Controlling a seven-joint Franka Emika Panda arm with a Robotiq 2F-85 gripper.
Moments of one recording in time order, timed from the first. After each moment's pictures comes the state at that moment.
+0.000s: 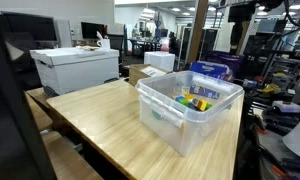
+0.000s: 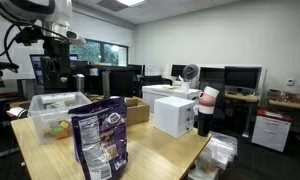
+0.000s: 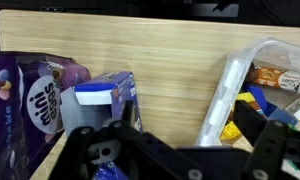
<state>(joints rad) -0.06 -0.62 0.00 -2.61 -0.13 1.86 0.00</state>
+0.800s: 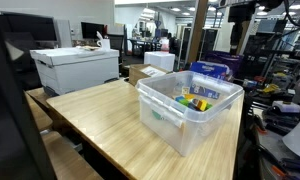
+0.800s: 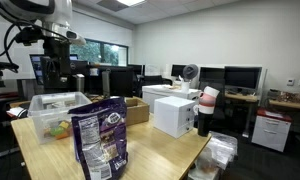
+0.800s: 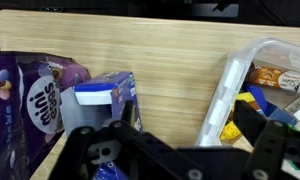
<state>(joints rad) -0.06 -0.62 0.00 -2.61 -0.13 1.86 0.00</state>
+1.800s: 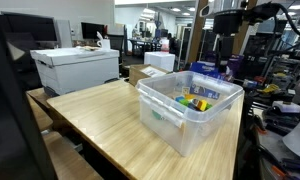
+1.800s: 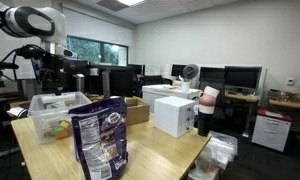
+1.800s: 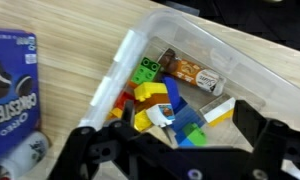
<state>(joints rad) 0.17 -0.46 0.07 -2.60 0.07 2.03 -0.03</state>
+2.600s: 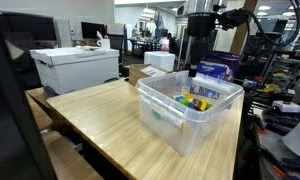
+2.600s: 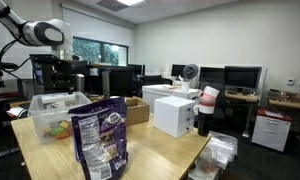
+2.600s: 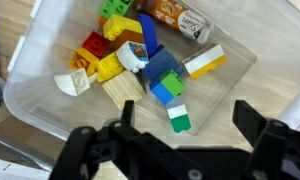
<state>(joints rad) 0.20 -0.22 0.15 -2.44 0.07 2.19 0.03</state>
